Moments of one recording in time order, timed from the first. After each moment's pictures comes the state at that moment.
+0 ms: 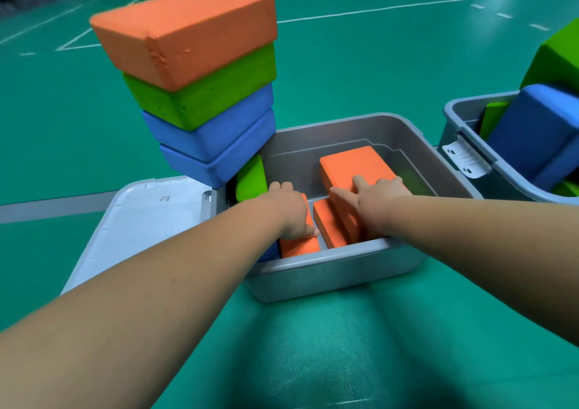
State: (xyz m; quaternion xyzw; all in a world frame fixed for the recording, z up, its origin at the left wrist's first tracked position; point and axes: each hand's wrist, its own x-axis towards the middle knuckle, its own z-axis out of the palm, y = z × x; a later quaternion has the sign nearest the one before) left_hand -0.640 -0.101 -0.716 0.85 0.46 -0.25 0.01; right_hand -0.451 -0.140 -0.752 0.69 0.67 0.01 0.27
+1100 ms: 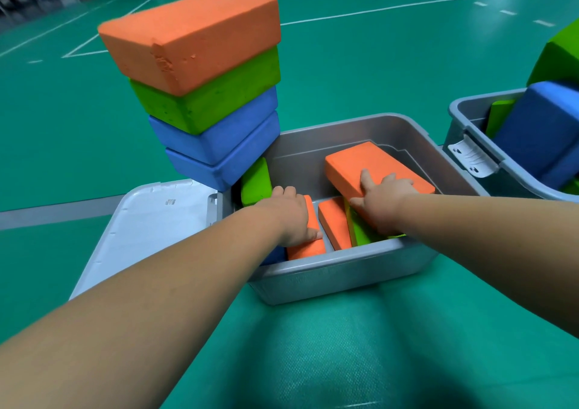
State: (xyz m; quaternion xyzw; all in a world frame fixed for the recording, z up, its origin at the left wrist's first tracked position) left_hand -0.652 -0.095 -0.729 0.86 0.46 -0.23 0.02; right_hand -0.441 -0.130 -0.754 0.66 0.67 0.03 0.33
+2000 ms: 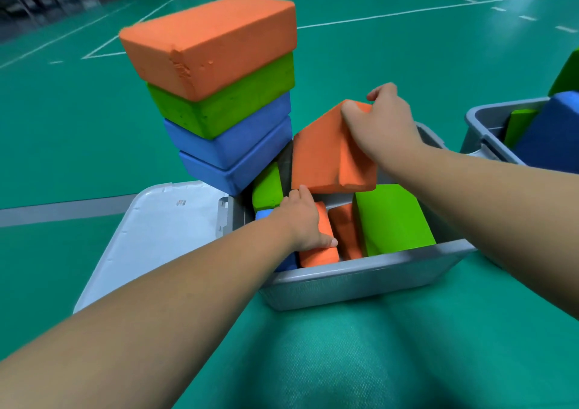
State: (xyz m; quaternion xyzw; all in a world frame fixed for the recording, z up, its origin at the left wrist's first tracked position) left_hand -0.654 -0.090 -0.745 0.85 0.51 -0.09 0.13; right_hand -0.477 -0.086 -0.644 0.76 0.48 -0.11 -0.42
